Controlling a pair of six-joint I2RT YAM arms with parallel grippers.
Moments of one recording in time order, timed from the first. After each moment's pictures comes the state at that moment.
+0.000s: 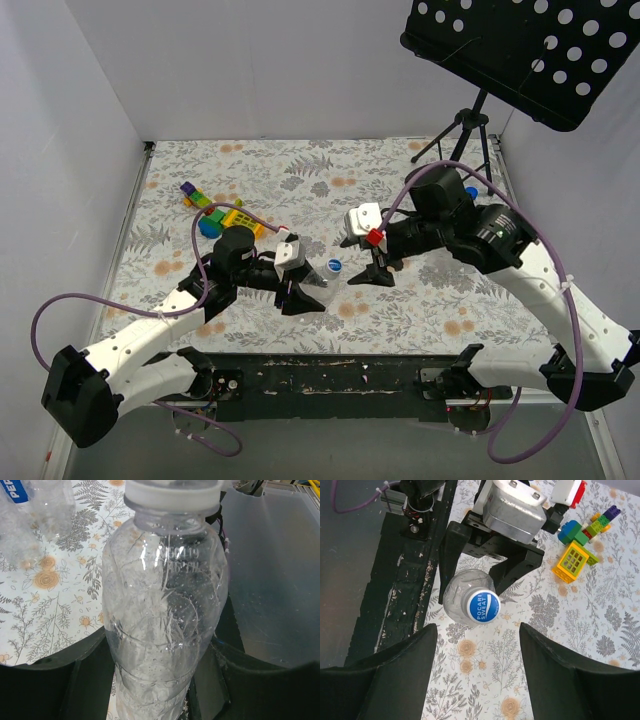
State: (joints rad) left arm -0.67 0.99 0.65 0.05 0.96 0.10; right arm 0.85 1.17 1.54 -0.97 -0.69 -0.64
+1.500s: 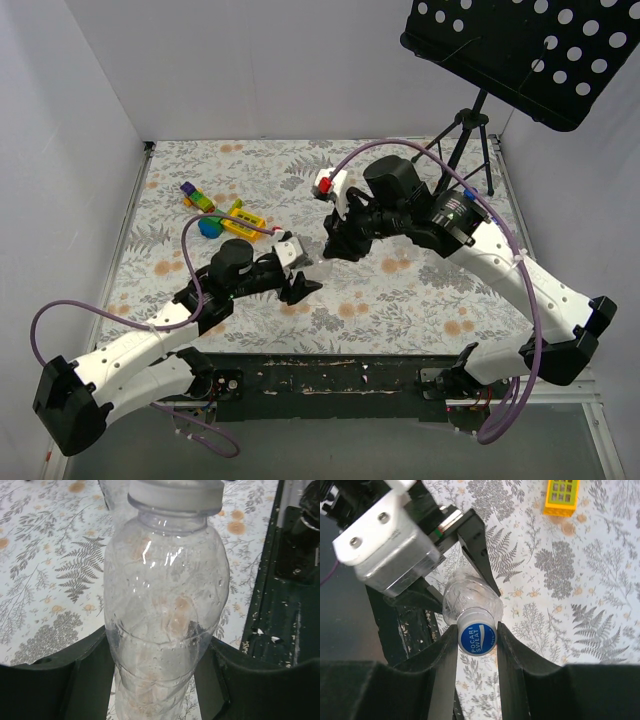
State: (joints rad) left arm -0.74 0.90 0.61 0.04 0.46 0.12; right arm 0.91 1.38 1.65 -0.92 -0.40 -0.20
